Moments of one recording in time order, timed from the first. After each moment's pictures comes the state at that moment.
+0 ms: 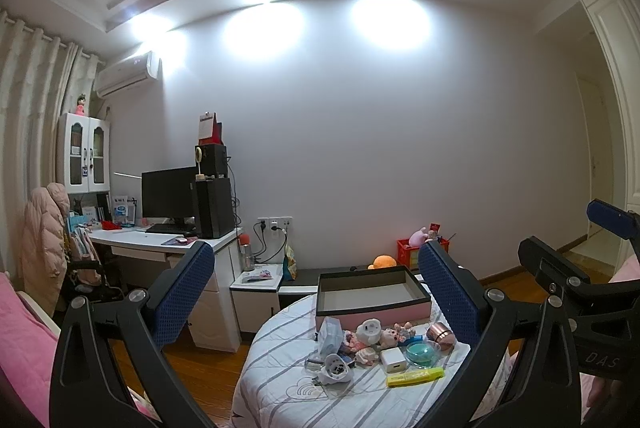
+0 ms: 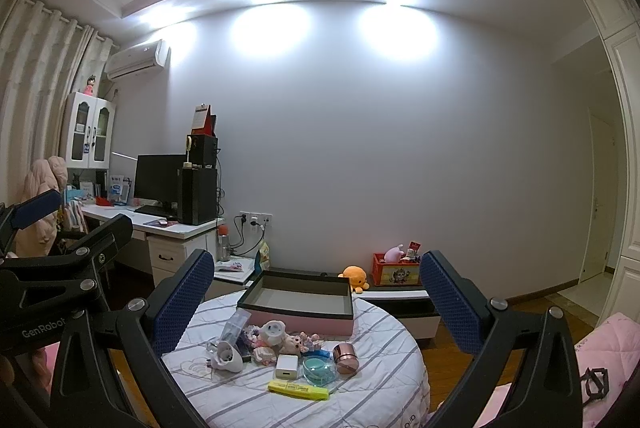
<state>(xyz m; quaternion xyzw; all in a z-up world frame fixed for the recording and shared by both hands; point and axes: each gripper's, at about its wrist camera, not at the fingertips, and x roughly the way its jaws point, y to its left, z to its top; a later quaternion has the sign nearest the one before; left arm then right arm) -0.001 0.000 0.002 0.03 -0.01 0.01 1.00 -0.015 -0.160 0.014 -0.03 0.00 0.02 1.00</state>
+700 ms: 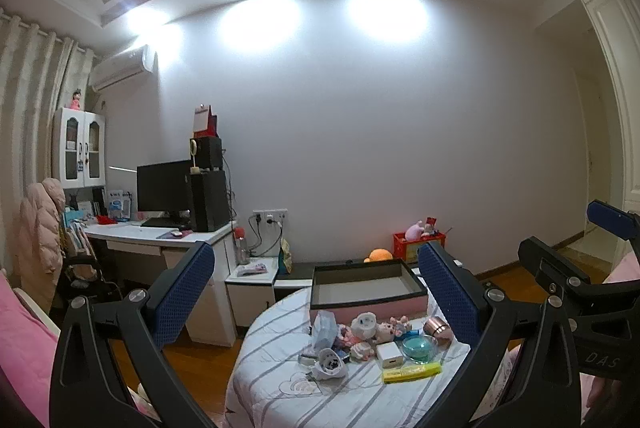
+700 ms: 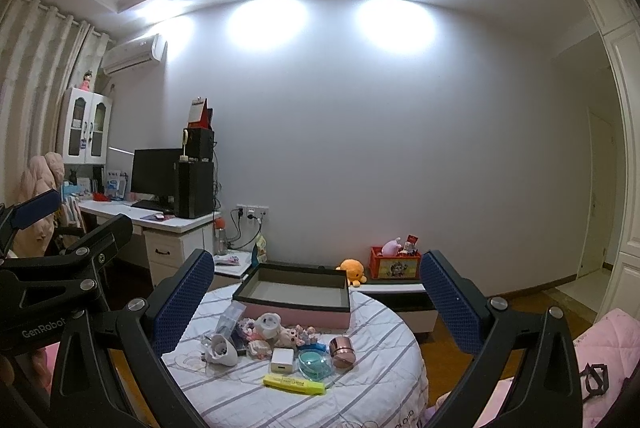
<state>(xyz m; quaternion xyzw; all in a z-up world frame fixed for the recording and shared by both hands) 0.008 -0.003 -0.009 0.04 0.01 0.00 1.00 -0.011 -0.161 0.005 -0.03 0.02 0.01 1.00</state>
